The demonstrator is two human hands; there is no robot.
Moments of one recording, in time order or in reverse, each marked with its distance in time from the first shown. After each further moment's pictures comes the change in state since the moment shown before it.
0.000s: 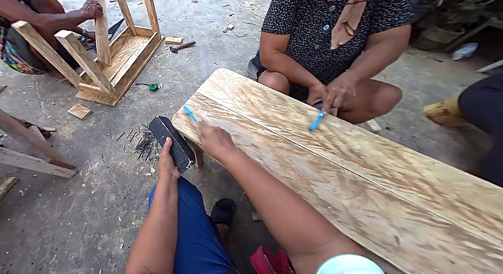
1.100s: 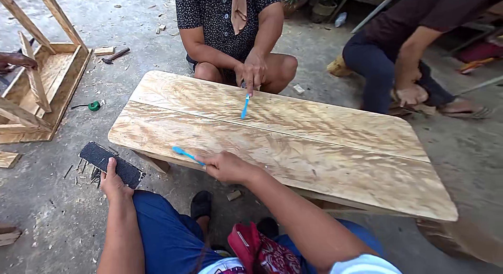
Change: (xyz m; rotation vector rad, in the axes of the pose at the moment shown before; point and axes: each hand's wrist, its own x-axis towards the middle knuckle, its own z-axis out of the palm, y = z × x) left_hand 0.004 -0.007 -0.009 0.263 0.151 0.150; right_hand -0.153 0.106 -0.021 0.194 -0.082 0.078
